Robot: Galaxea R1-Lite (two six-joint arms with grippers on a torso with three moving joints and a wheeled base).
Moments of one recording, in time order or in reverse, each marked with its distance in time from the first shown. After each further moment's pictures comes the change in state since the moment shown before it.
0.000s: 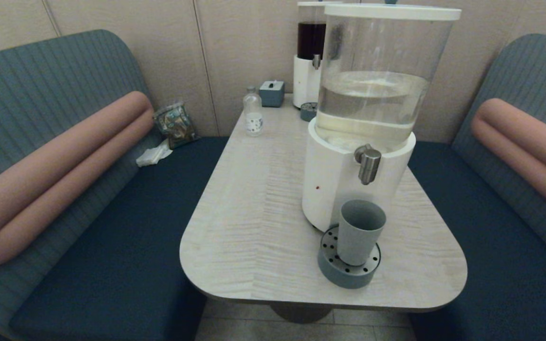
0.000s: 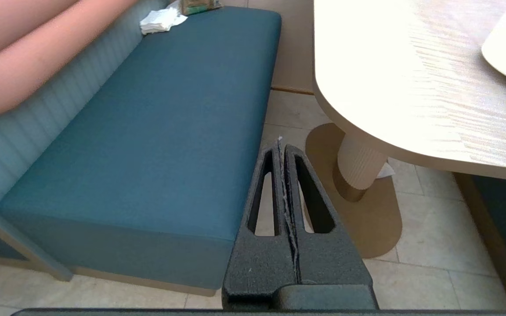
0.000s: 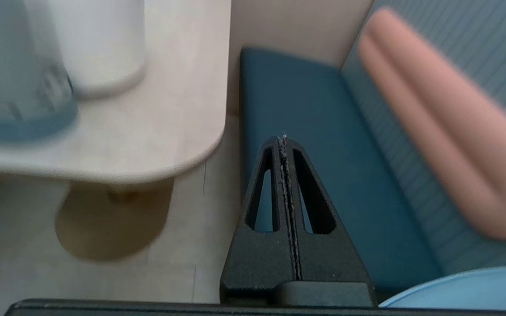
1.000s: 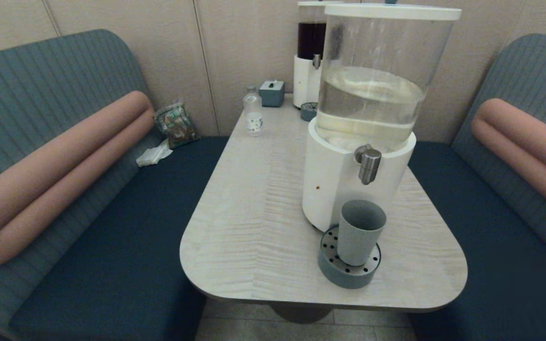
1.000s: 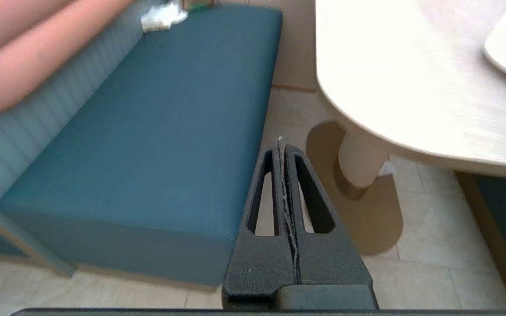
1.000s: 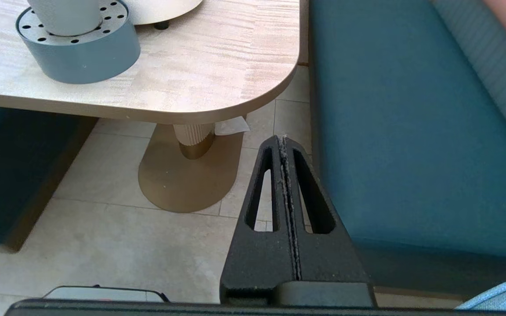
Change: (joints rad) left arm 0.000 0.000 -0.001 0.008 0.001 0.001; right arm -0.007 -0.056 0.219 -0.020 0.154 0.176
